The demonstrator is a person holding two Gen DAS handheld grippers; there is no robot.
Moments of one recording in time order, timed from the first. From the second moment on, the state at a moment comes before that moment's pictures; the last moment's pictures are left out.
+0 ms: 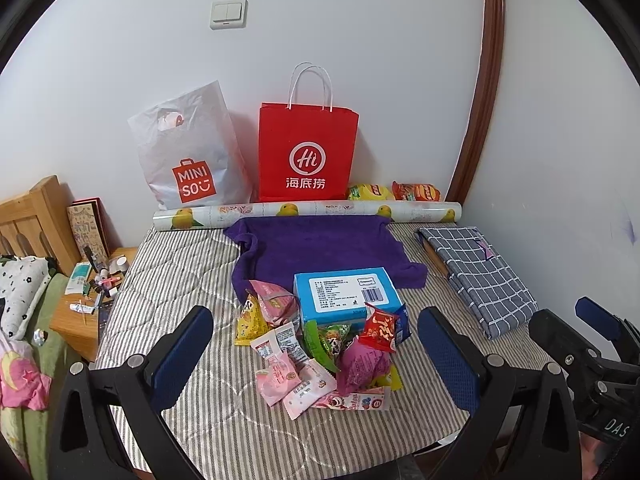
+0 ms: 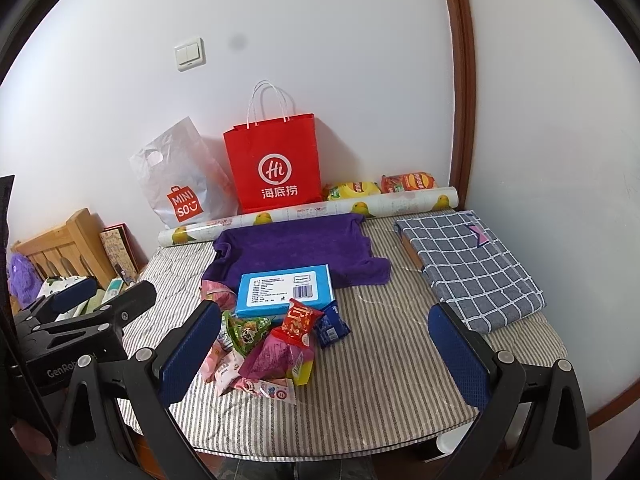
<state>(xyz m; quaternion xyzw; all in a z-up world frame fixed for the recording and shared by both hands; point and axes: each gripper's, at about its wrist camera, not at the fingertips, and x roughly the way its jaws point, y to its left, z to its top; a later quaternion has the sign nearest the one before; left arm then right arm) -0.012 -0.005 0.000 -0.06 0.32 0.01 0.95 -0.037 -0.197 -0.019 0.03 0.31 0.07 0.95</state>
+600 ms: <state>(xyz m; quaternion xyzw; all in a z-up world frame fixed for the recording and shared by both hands) 0.041 0.034 -0.065 -0.07 0.38 0.04 0.92 0.020 -0.204 -0.087 0.05 0.37 0.07 0.92</state>
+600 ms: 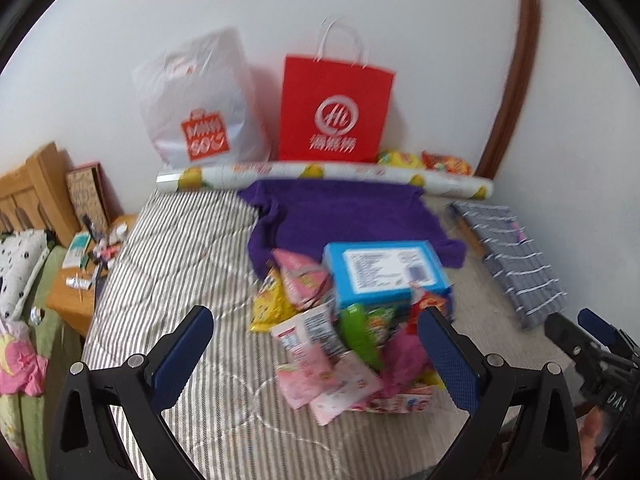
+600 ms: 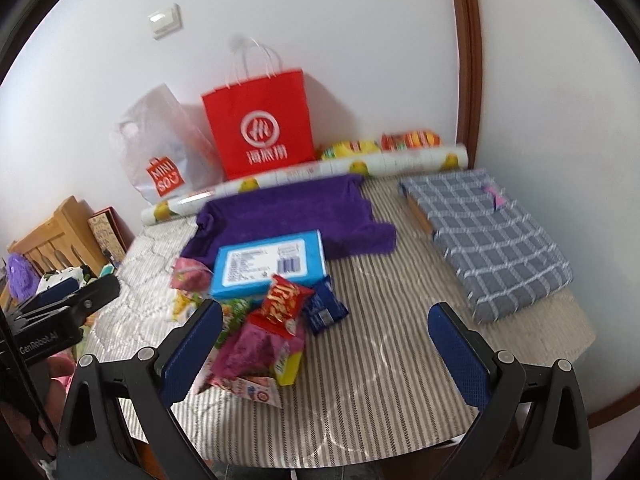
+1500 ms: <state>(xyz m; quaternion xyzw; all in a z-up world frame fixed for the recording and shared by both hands) 0.075 0.118 -0.153 -0.12 0.44 0.07 0.89 0.132 -0.148 -0.208 0.13 0.49 0.11 0.85</state>
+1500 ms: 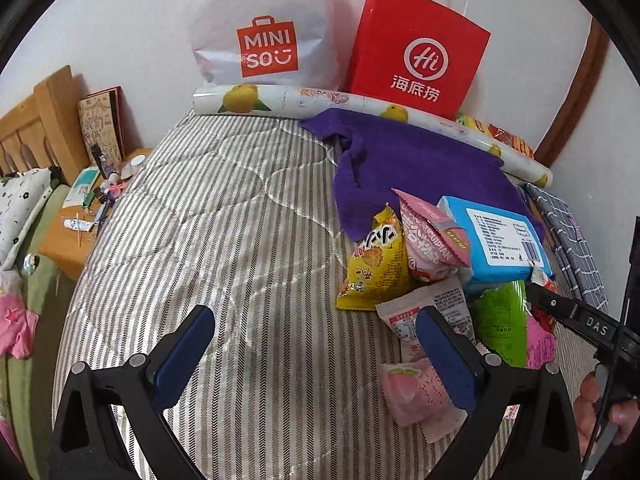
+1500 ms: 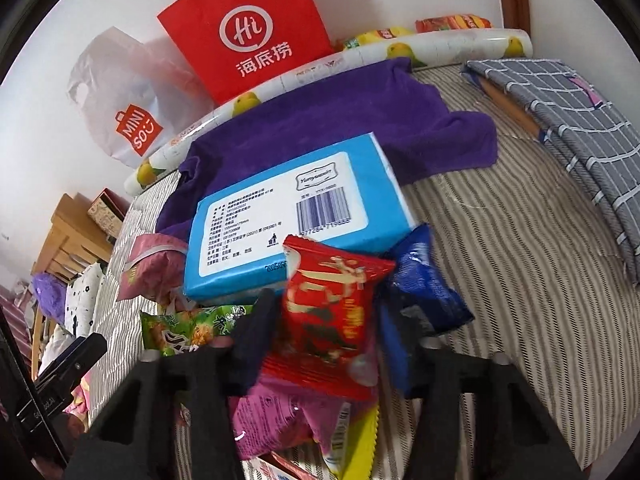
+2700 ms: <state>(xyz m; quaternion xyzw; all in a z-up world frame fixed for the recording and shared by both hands) 0.073 0.072 -0.198 -0.09 0.51 0.03 0.86 0.065 -0.235 -0.233 0.04 0.47 0.05 0.88</state>
